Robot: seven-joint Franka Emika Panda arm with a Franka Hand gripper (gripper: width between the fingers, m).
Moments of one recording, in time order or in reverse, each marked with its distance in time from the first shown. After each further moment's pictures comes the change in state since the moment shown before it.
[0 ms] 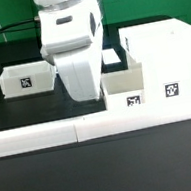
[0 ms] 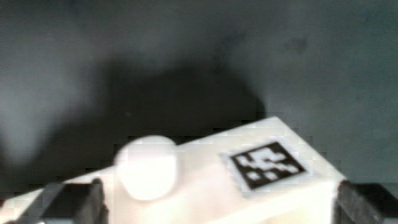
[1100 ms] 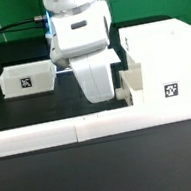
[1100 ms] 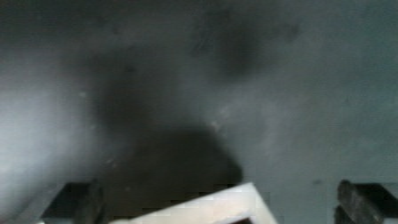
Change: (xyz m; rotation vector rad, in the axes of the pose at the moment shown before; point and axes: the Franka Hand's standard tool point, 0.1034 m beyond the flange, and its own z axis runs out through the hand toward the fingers) arm -0.006 -0.012 0.013 0.025 0.000 -0.097
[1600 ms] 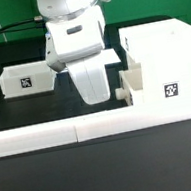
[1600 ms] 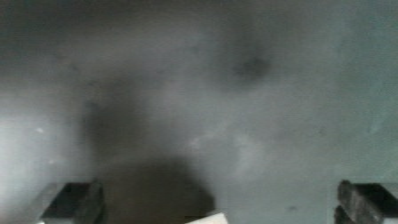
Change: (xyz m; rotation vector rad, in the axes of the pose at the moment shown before) arm -0.004 -0.010 0.006 0.020 0.004 -0.019
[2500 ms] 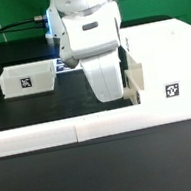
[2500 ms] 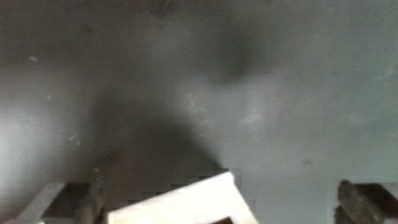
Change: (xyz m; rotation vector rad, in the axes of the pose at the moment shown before) arm 0.016 0.009 -0.002 -0.041 -0.005 0.070
